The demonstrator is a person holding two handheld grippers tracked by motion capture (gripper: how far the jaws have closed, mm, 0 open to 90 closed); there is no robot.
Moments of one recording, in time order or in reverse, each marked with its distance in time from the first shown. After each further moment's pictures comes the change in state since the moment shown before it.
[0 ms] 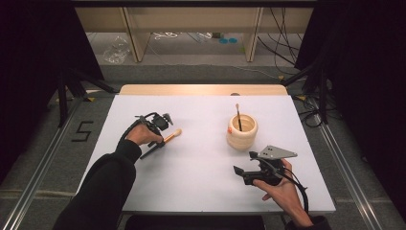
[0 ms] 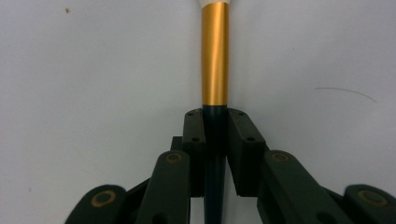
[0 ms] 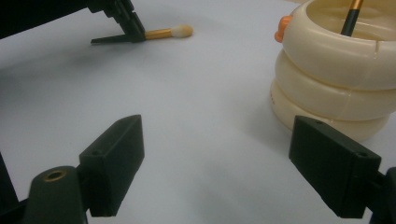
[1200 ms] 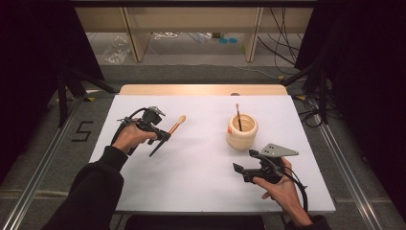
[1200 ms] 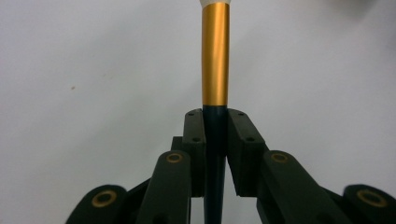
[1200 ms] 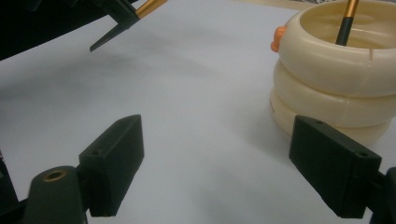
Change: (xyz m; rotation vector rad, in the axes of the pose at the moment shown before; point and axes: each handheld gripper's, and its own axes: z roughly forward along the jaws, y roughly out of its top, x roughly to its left) left arm -0.011 -0.030 -0.050 -0.429 -0.174 -0.065; right arm -0.001 0.004 0.002 -0.040 0.015 0.044
